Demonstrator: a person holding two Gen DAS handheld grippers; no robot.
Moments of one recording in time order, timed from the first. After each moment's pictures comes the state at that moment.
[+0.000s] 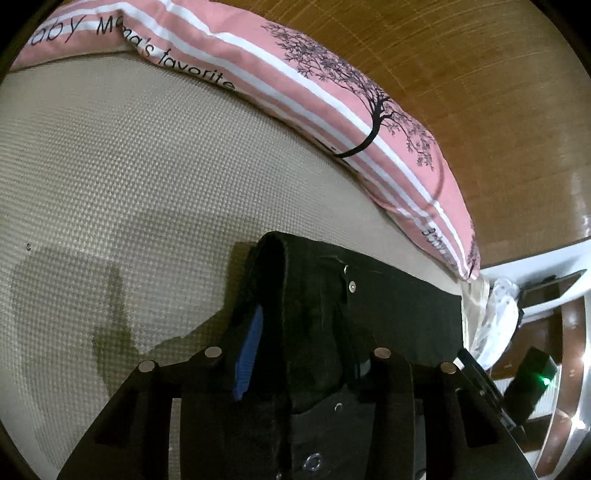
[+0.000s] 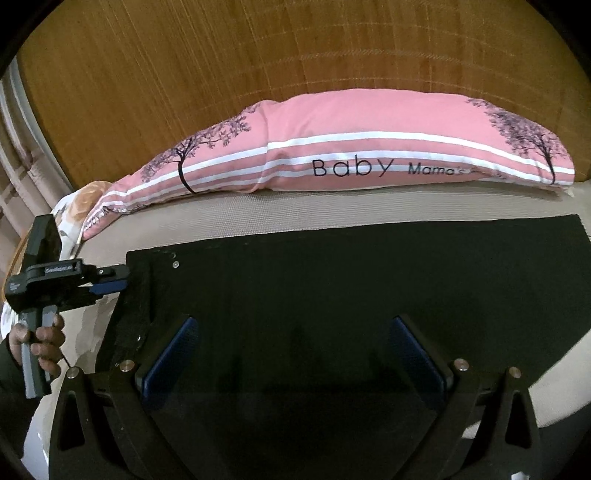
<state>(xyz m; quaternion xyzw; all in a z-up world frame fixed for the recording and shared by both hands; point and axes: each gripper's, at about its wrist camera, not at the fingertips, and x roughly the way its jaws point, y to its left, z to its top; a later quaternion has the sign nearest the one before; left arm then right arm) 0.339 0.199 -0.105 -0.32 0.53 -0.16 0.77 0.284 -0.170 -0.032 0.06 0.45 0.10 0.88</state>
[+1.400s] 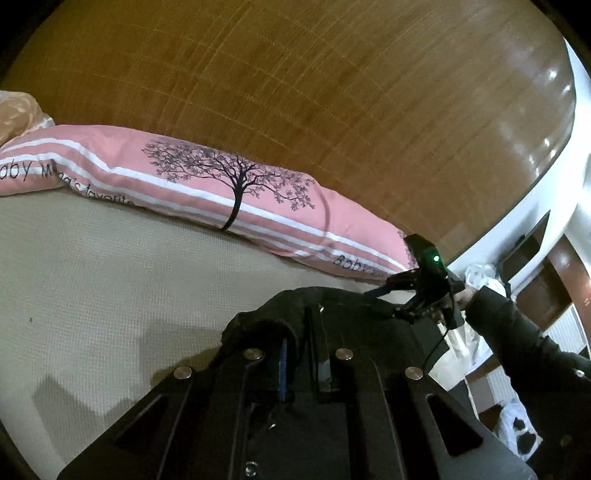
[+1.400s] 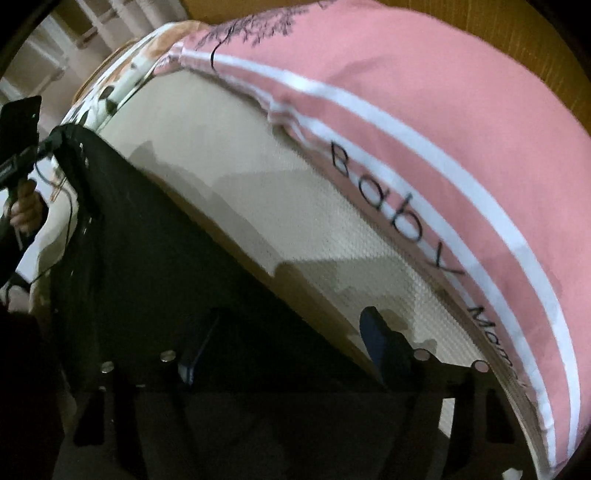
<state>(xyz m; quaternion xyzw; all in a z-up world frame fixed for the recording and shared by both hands) 0.297 0.160 -0.019 -0.25 0.36 -0.24 0.87 0.453 -0.200 -0.069 -0.18 0.59 0.41 0.67</state>
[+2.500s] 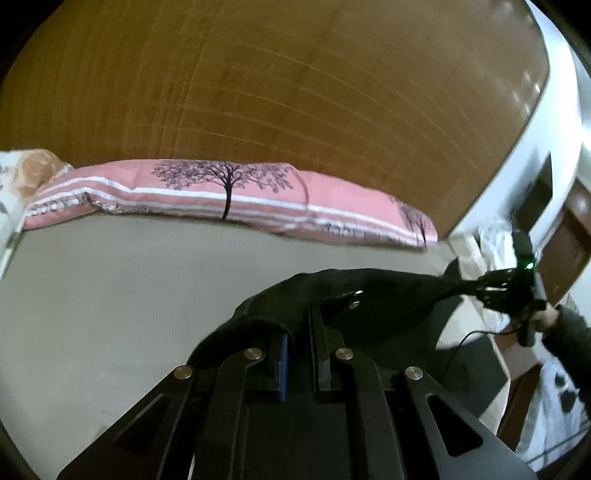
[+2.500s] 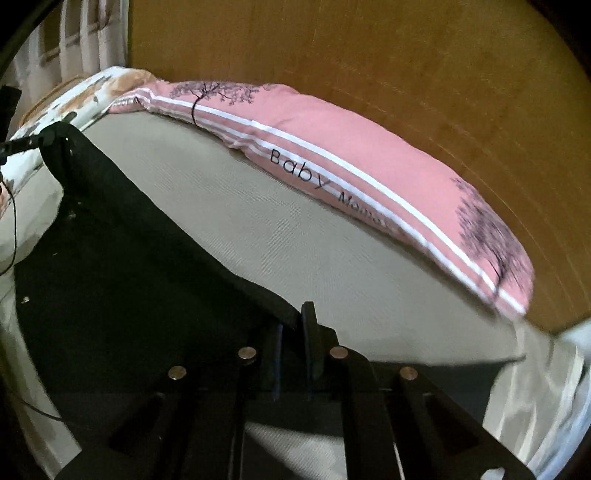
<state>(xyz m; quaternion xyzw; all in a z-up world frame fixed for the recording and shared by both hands) 0.190 0.140 0.028 -0.13 0.36 -0.22 0.89 0.235 -0.270 0.034 -0.21 0.46 0.19 0.84</state>
